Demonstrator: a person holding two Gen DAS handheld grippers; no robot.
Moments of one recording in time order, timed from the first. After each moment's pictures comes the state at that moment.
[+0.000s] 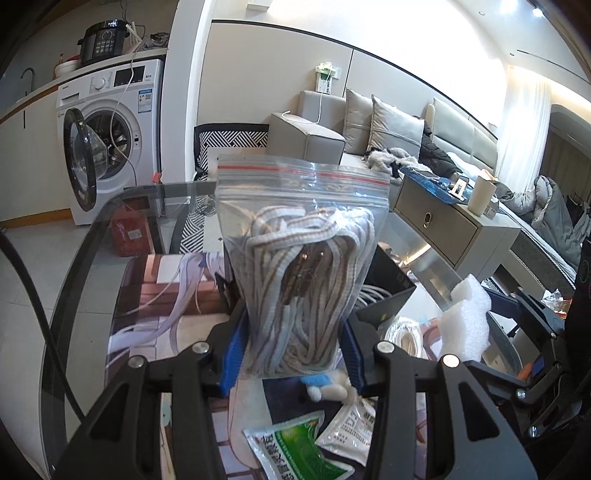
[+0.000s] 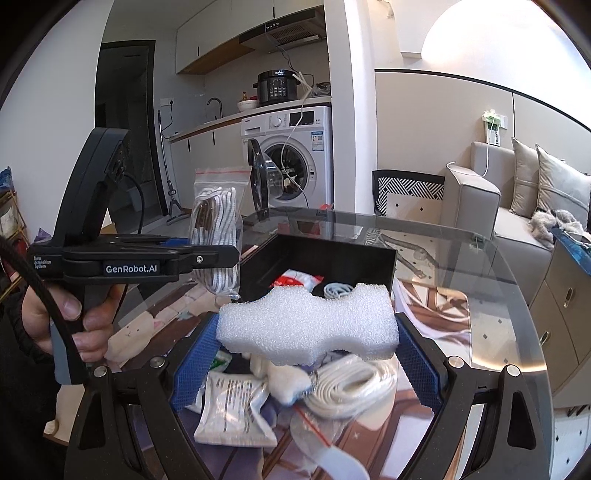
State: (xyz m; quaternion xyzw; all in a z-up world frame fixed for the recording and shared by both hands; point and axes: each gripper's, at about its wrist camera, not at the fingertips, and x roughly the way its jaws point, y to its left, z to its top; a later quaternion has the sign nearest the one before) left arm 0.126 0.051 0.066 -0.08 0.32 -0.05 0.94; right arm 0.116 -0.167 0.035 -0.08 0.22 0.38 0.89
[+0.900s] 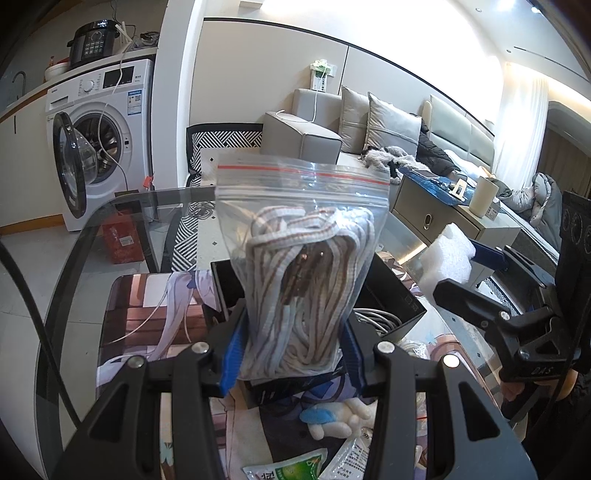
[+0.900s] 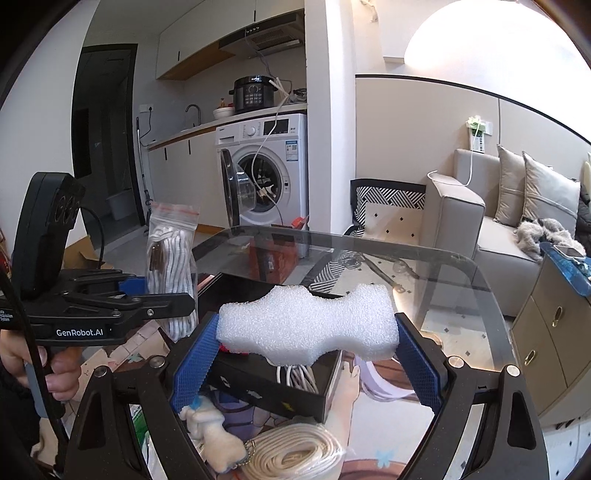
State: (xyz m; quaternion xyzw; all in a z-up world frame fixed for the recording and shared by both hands) left arm 0.166 0.051 0.066 -0.08 0.32 -0.06 0.94; right arm 0.197 -0.152 0.059 -0.08 0.21 0.35 0.91
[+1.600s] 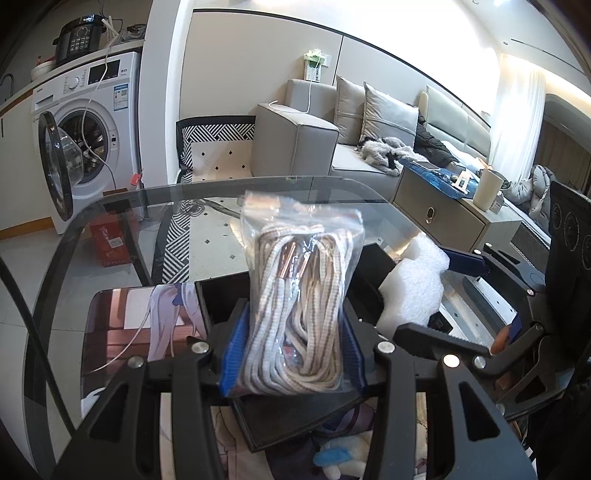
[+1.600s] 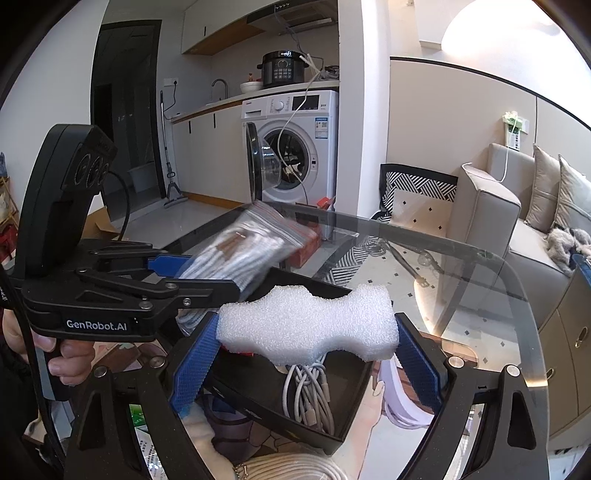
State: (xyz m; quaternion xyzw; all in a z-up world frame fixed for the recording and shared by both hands) left arm 0.210 0.051 0.049 -0.07 0.33 -0.07 0.94; right arm 0.240 -0.108 0.034 -0.12 0.24 0.39 0.88
